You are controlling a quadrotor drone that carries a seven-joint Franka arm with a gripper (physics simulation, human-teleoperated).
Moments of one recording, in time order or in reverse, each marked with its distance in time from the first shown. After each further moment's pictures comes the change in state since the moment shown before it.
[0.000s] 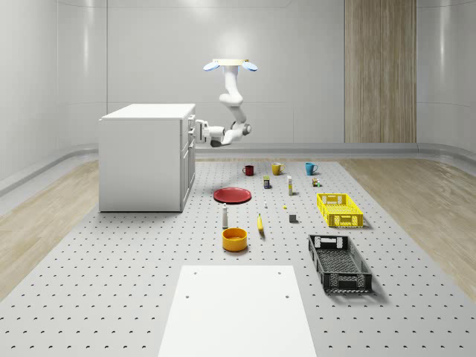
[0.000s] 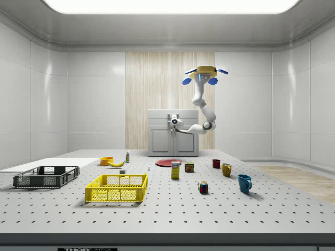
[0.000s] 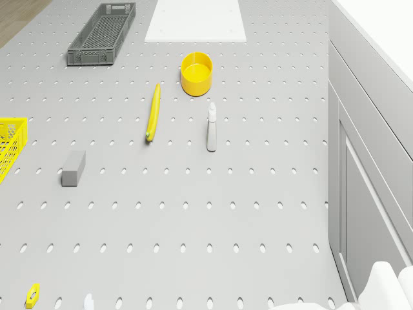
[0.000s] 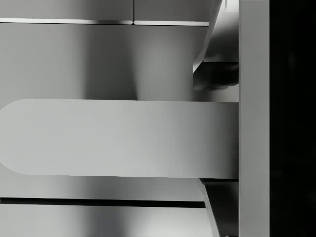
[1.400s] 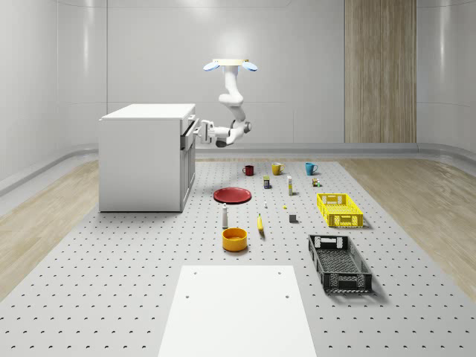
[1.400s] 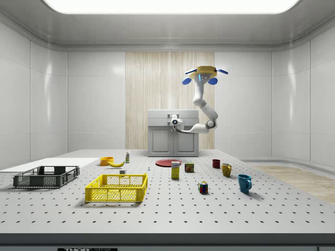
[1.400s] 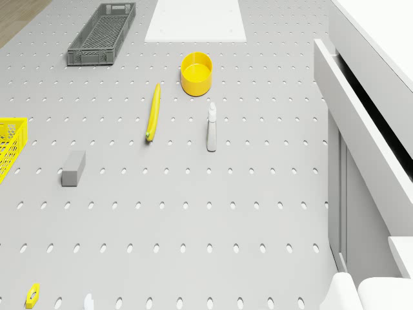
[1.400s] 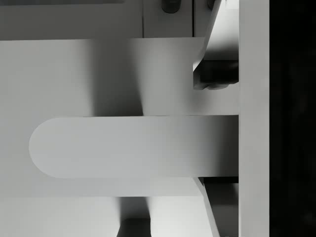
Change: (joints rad) arm -0.118 -0.093 -0.039 -0.052 -0.132 -0.119 0.099
